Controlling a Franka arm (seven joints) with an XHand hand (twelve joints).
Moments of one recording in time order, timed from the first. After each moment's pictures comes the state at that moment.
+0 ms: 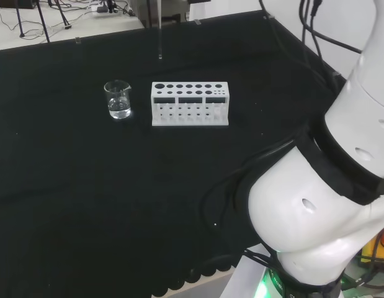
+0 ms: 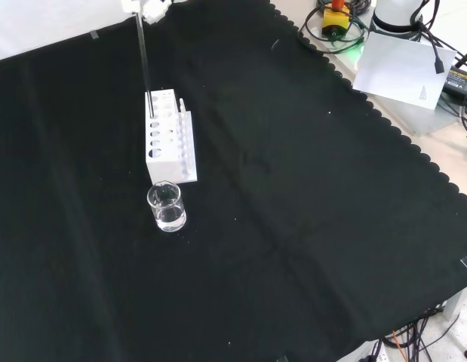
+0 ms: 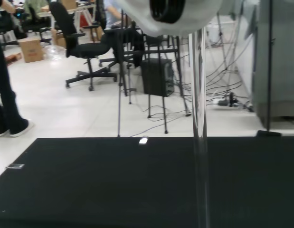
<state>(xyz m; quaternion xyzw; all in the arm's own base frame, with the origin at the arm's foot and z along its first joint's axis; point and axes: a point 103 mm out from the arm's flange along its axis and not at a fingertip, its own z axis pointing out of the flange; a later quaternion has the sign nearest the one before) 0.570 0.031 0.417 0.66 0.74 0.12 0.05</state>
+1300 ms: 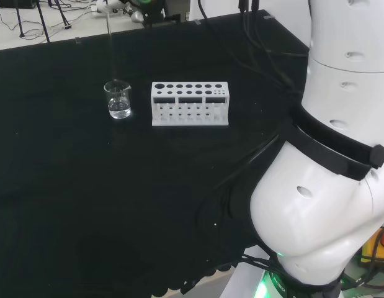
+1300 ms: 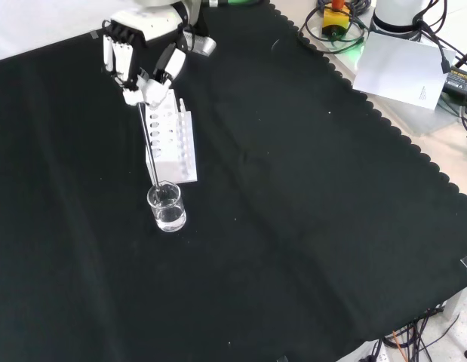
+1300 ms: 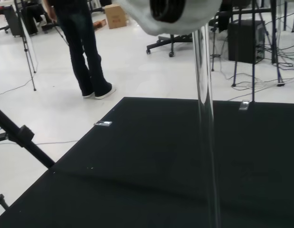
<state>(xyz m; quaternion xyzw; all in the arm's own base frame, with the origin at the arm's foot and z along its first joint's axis) 0.635 0.128 0.349 0.56 0.82 0.12 -0.01</state>
